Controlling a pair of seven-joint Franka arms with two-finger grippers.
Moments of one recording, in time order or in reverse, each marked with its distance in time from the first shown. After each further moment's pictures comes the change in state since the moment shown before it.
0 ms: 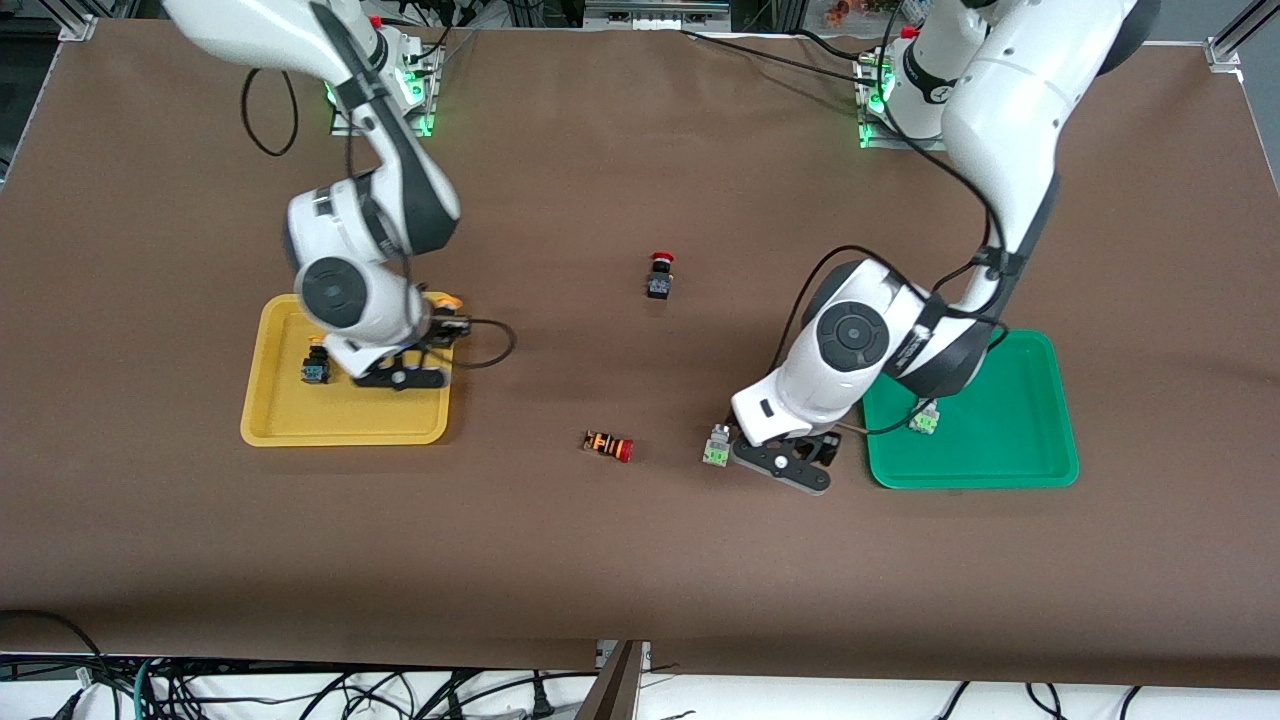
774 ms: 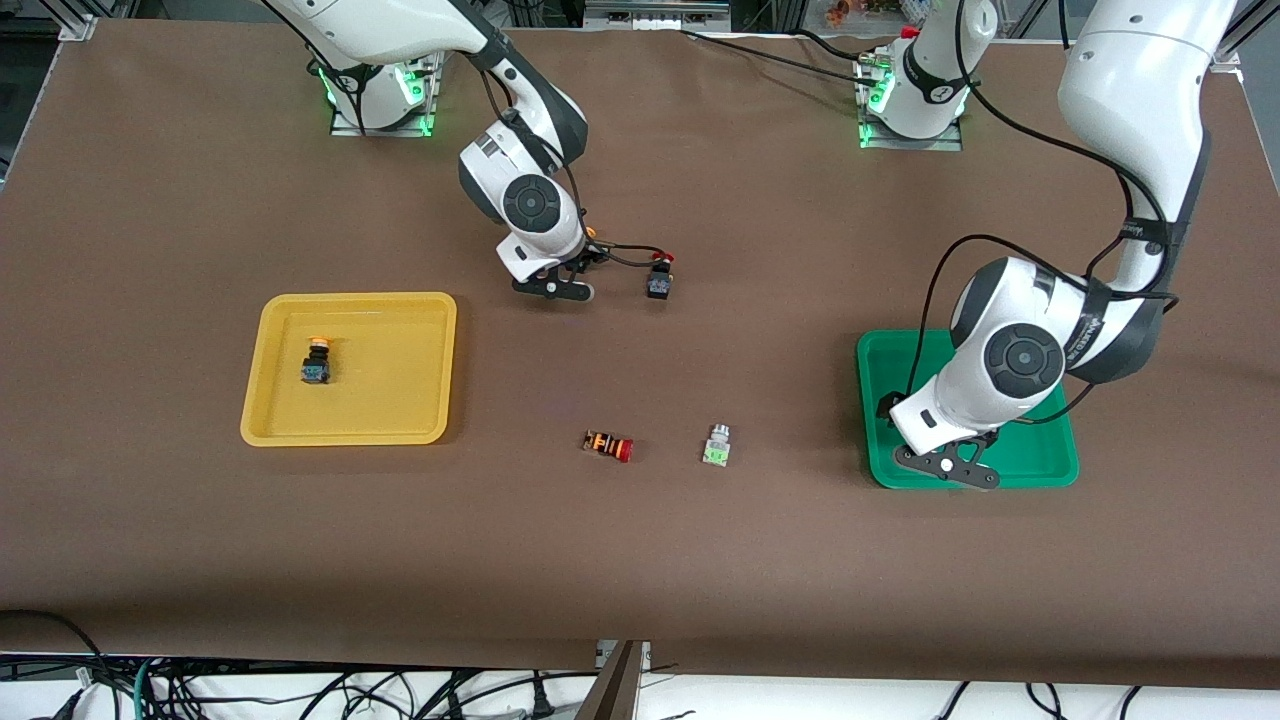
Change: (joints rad) left arm 0.254 -0.237 0.026 -0.225 0.024 -0.218 0.127; right arm 0.106 0.078 0.376 -0.210 0.002 0.318 0.612
